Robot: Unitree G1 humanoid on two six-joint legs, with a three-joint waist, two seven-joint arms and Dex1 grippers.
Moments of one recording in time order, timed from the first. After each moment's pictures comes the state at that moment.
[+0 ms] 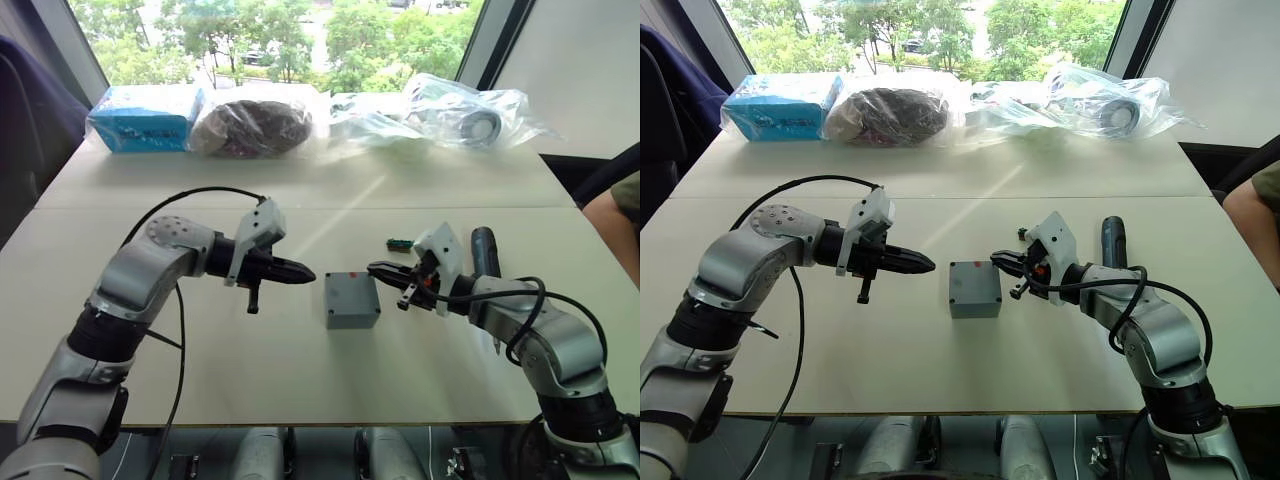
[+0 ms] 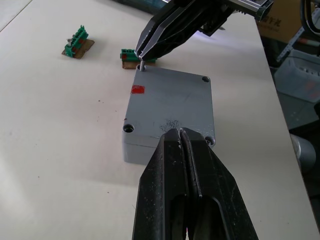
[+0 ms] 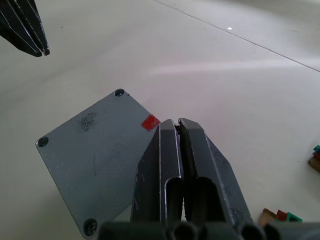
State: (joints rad) left arm -0.67 0.68 -0.22 -0.16 -0.44 0.76 -1.22; right arm -0.29 -0.58 0.00 -0.43 0.48 0.82 0.65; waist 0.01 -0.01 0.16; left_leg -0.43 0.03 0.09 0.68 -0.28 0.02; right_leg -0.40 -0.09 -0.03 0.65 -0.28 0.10
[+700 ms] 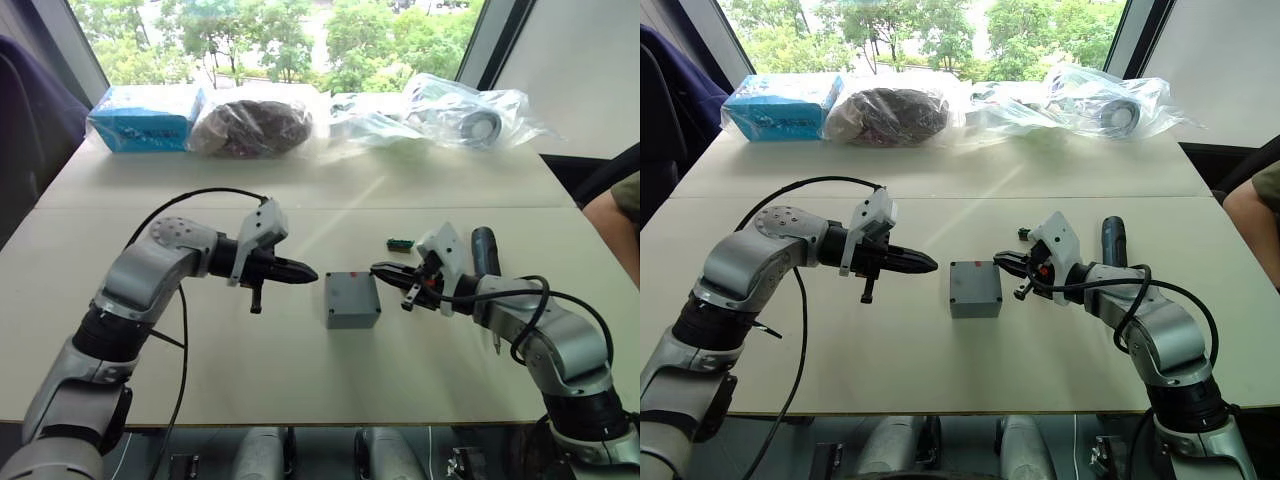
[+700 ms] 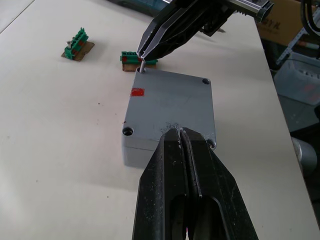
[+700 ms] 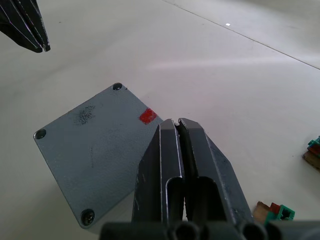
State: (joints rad) left arm -0.67 0.66 -0.22 -0.15 -0.43 0.75 -1.21; right arm -0.29 -0.60 0.00 -0.42 0.48 0.81 0.67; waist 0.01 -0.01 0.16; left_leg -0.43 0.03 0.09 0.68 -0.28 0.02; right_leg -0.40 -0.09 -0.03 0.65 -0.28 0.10
